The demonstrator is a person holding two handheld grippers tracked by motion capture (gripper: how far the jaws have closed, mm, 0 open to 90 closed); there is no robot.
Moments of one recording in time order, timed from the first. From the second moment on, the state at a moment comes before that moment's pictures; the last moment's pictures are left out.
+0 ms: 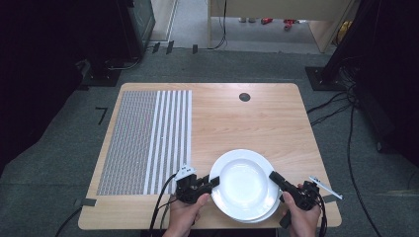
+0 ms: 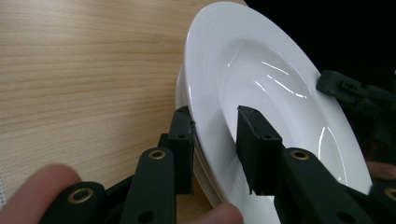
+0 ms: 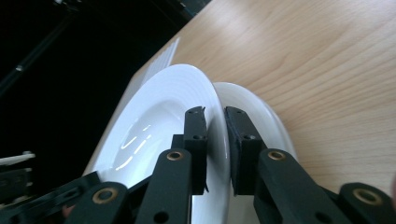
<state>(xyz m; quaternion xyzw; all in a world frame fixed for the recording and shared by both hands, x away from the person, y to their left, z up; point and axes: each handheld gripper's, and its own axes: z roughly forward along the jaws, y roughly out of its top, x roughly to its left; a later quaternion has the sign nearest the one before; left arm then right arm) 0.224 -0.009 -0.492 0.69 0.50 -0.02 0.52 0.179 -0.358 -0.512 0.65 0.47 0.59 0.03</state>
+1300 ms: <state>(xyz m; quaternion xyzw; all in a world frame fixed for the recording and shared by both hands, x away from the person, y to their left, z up) 0.262 0.062 -0.453 0.67 0.52 -0.03 0.54 0.223 -0.295 -0.469 0.63 0.46 0.62 0.02</state>
